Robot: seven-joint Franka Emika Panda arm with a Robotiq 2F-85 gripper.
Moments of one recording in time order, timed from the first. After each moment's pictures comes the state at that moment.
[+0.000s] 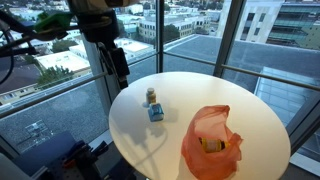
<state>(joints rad) -0.17 -0.79 -0.09 -2.61 -0.07 1.91 0.04</state>
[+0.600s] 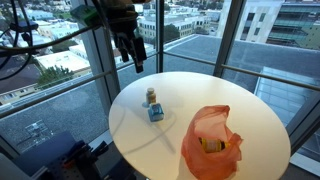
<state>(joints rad) -0.11 -0.58 -0.06 -2.47 0.00 2.00 0.06</state>
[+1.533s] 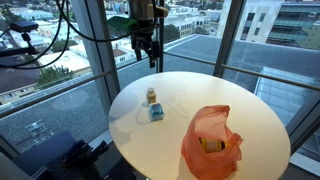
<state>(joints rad) -0.03 -0.17 0.00 -2.17 0.02 2.03 0.12</state>
